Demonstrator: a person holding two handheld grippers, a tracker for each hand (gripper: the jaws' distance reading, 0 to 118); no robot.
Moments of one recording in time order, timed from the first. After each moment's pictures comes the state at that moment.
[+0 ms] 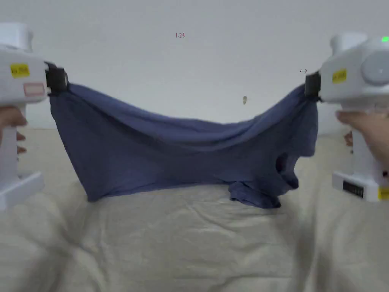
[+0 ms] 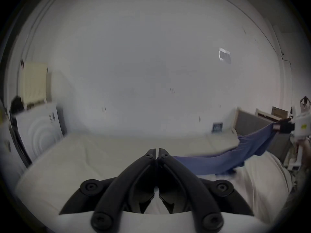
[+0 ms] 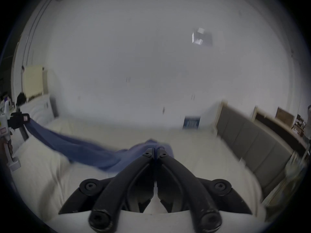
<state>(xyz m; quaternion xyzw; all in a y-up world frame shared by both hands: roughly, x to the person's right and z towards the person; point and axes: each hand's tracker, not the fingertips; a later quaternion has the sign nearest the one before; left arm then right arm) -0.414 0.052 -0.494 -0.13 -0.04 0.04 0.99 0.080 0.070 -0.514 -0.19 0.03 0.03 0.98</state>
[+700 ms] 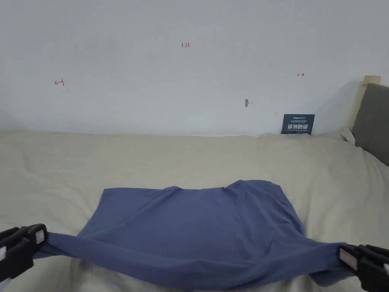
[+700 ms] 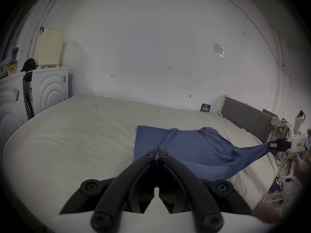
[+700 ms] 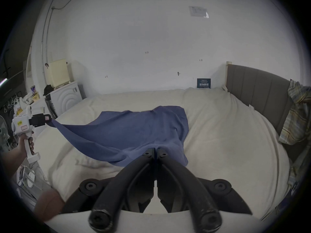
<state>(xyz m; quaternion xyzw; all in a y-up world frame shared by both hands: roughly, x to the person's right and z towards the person) -0.442 -0.062 -0.226 -0.16 -0.05 0.09 0.98 0.136 -0.052 -0.223 -0.24 0.11 -0.03 0.96</state>
